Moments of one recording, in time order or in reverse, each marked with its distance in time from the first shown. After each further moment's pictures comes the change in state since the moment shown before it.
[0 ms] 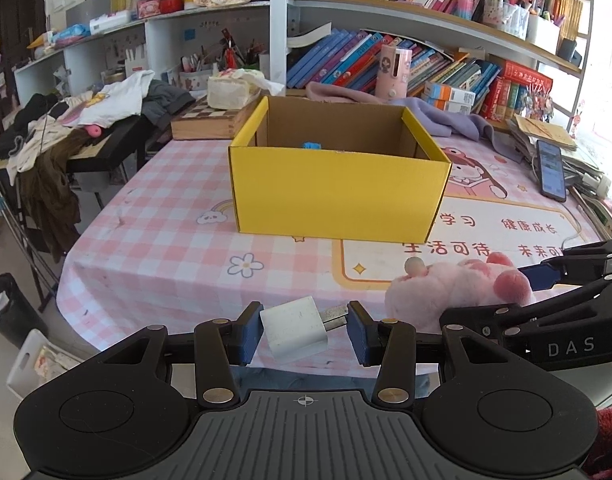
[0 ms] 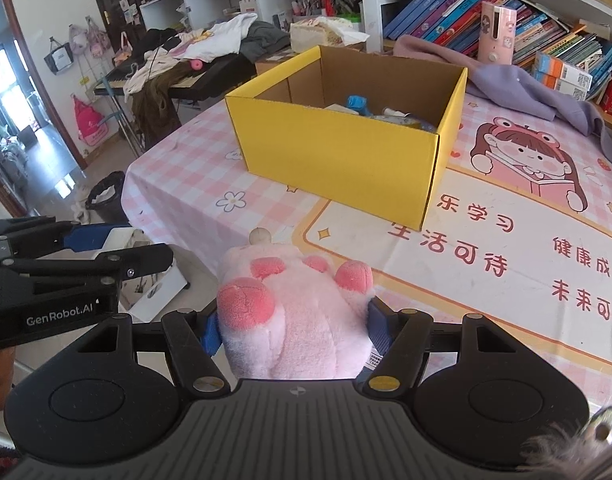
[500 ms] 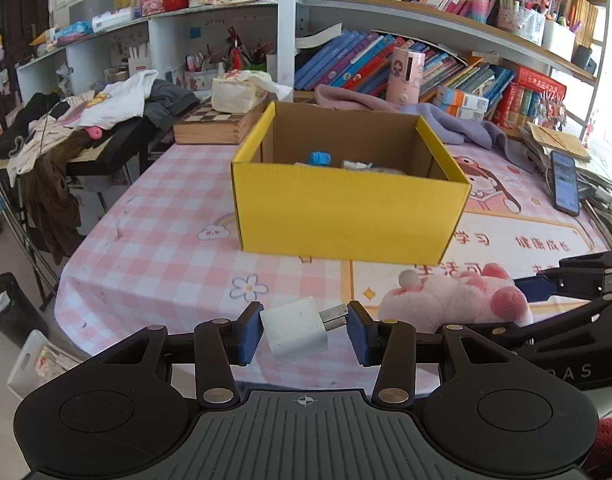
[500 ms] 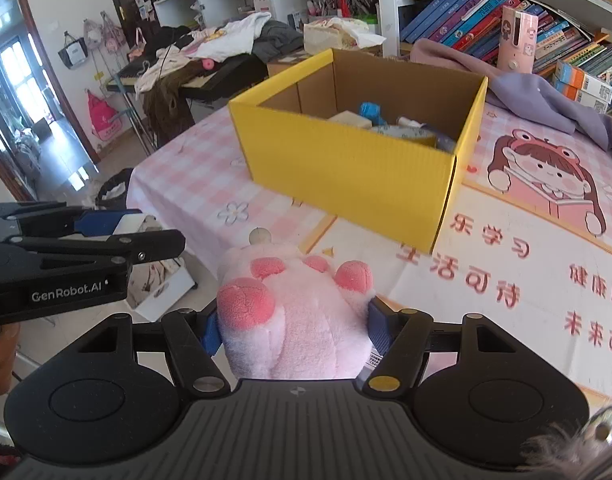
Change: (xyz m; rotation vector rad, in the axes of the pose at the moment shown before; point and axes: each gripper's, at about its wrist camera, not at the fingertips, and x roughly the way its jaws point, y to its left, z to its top) left arm 0.023 0.004 0.029 -0.017 -0.002 0.018; right arm 0.019 -0.014 0.026 -0.038 -0.011 0.045
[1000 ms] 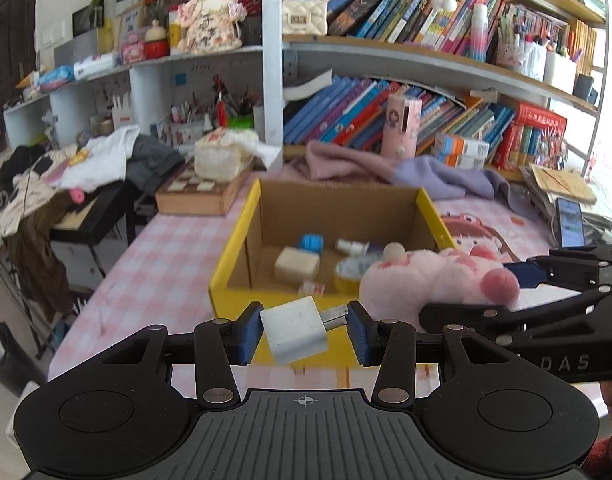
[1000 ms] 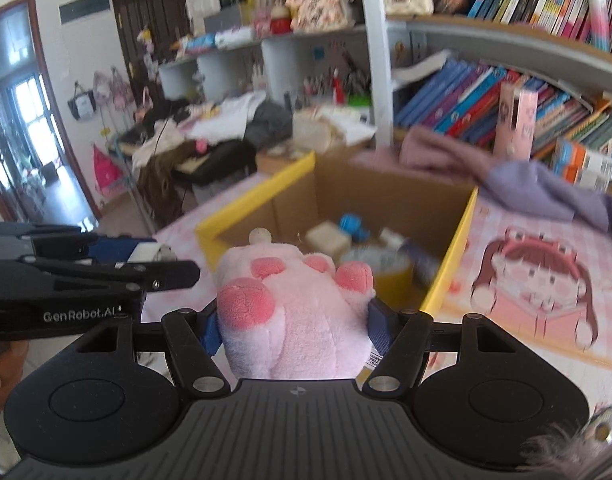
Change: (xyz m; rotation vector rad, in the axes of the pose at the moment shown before) left arm 0.030 -0.010 0.081 0.034 -0.111 -0.004; right arm -0.001 -0.042 0.080 -0.026 -0.222 0.005
